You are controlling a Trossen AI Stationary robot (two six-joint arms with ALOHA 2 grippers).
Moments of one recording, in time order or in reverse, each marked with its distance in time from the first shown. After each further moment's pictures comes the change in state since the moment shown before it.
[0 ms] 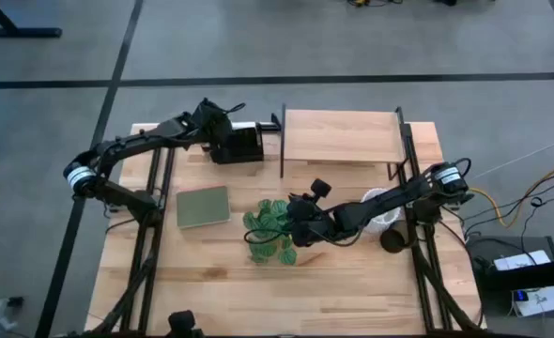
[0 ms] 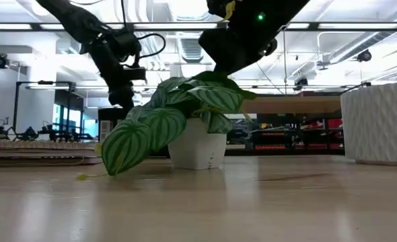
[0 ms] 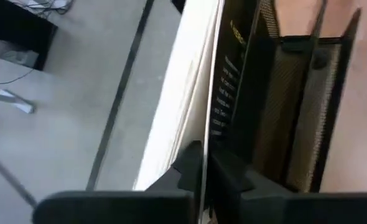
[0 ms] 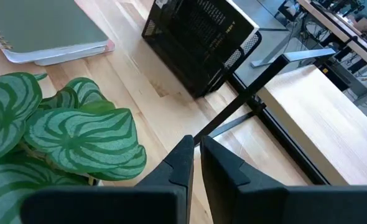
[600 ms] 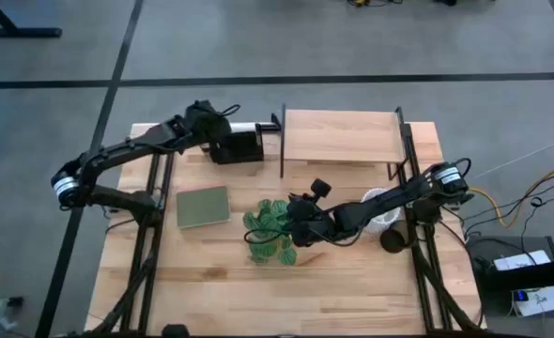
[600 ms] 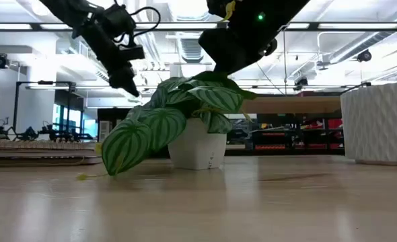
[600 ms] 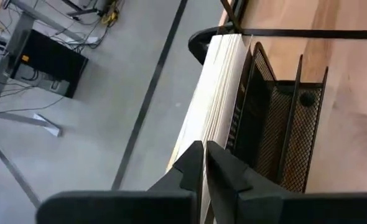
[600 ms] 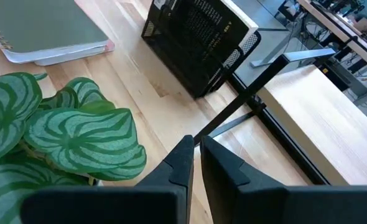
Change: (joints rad) left arm -0.080 -0.139 0.000 -0.001 -0.042 -0.009; right arm 0.000 0.000 0.000 0.000 0.000 0.000
